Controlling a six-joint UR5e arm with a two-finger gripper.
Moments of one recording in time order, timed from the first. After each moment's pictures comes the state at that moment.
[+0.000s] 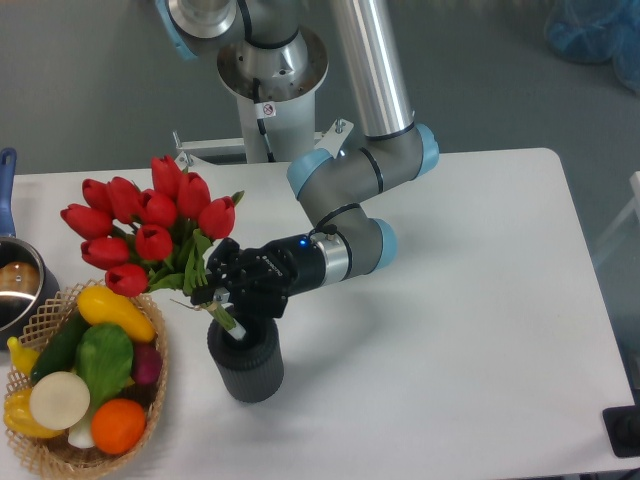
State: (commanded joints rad) arm 2.48 -2.13 -1.91 -0.83 -0.54 1.97
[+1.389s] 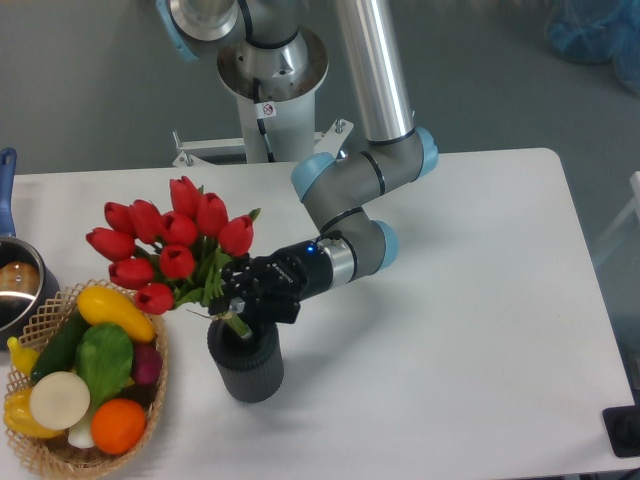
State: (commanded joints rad) arm 2.52 -2.16 -1.94 -0.83 -0.54 2.01
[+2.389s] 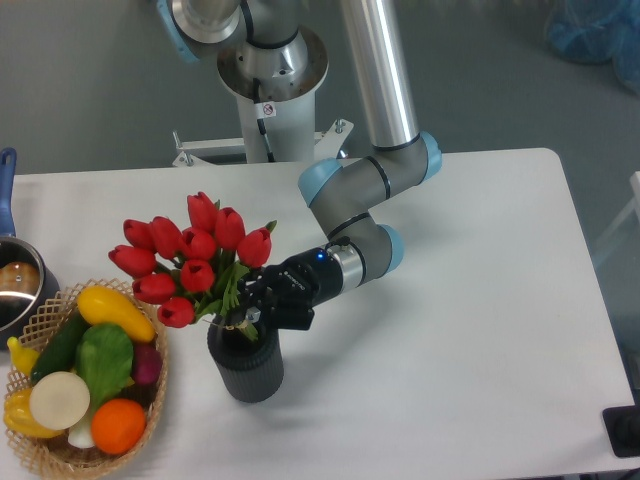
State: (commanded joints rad) arm 2.52 -2.20 -1.93 -0.83 -0.54 2.05
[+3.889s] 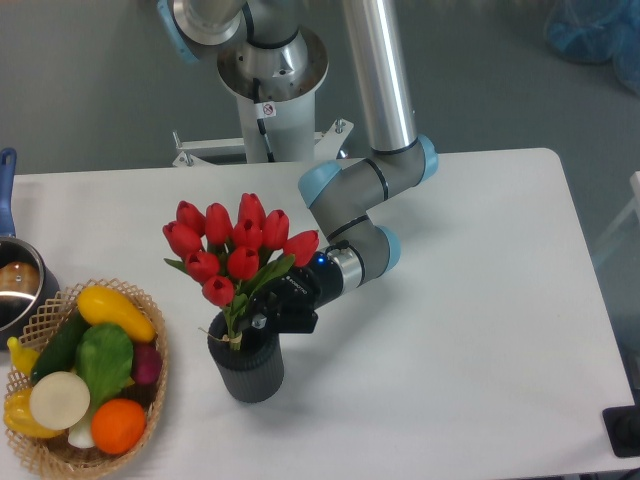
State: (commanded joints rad) arm 2.53 -2.22 -1.98 -0.83 -0.52 2.09
